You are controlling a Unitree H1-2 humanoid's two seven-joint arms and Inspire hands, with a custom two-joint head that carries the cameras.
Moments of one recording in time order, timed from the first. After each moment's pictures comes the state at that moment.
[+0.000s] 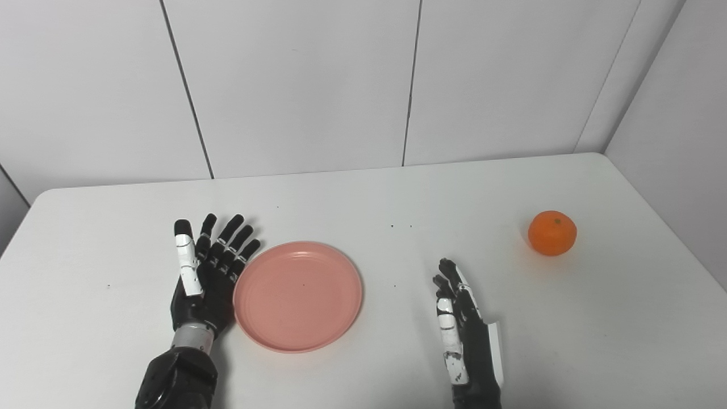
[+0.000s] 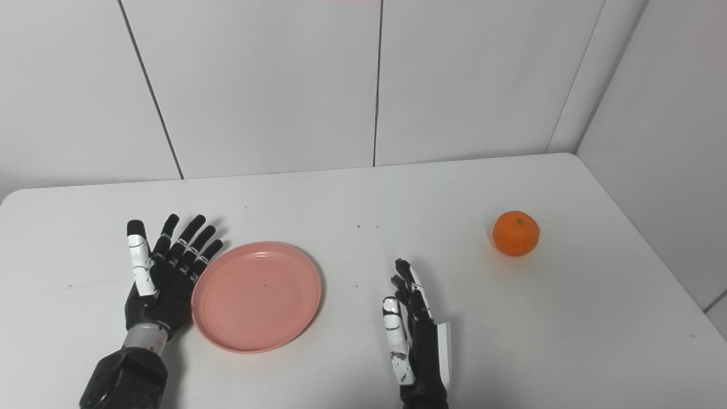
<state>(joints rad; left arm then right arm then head) -0.28 -0.09 0.15 0.08 -0.49 0.32 -0.05 0.22 0.12 0.27 -0.18 -0.23 -0.21 -0.44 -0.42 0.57</state>
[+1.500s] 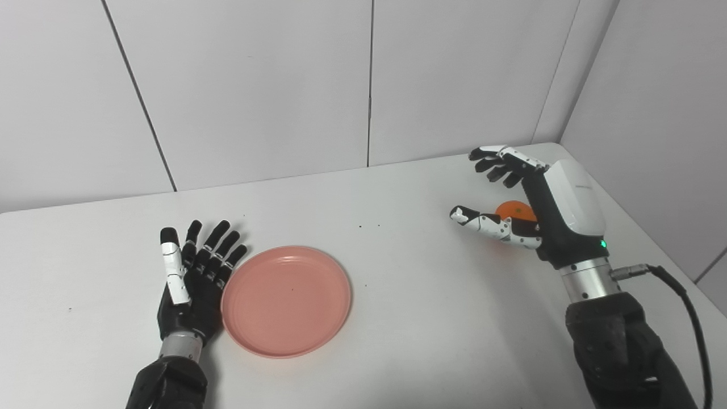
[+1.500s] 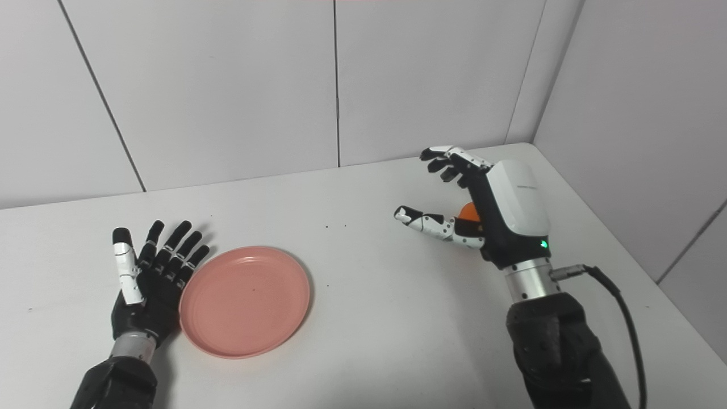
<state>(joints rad) -0.28 -0.10 0.13 0.12 -0.48 0.29 -0.06 -0.13 -0.38 -0.05 -0.49 -0.68 0.14 0.00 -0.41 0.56</state>
